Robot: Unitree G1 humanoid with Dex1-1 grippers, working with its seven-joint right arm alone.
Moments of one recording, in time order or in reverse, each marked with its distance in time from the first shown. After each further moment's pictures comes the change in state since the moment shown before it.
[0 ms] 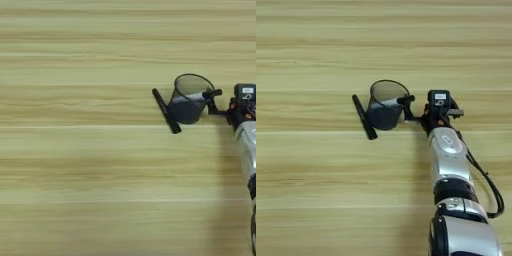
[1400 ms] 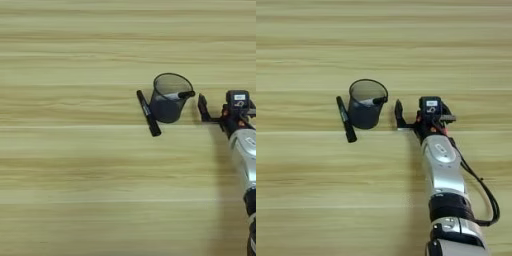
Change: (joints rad) arm 0.167 0.052 0.009 -0.295 -0.015 0.110 -0.014
